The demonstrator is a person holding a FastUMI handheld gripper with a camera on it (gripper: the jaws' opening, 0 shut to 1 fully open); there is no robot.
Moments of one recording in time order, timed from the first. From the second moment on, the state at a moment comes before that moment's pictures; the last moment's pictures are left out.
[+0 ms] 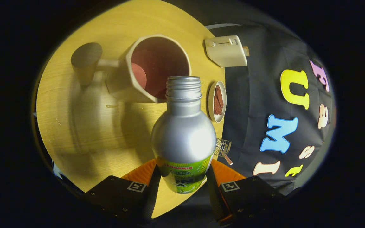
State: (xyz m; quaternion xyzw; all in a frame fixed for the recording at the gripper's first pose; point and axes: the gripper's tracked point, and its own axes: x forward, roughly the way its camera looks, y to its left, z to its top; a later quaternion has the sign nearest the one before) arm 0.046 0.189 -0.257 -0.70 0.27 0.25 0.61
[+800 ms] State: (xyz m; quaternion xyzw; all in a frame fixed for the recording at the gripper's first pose) arm 0.053 0.185 -0.236 -0.77 0.26 0.24 0.53
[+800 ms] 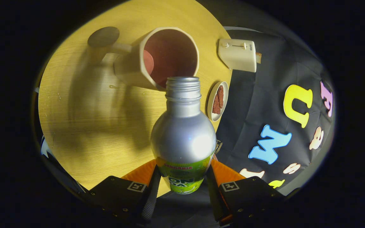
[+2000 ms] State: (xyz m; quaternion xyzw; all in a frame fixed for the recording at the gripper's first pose) arm 0.068 0.191 -0.217 -0.82 0.25 0.23 0.46
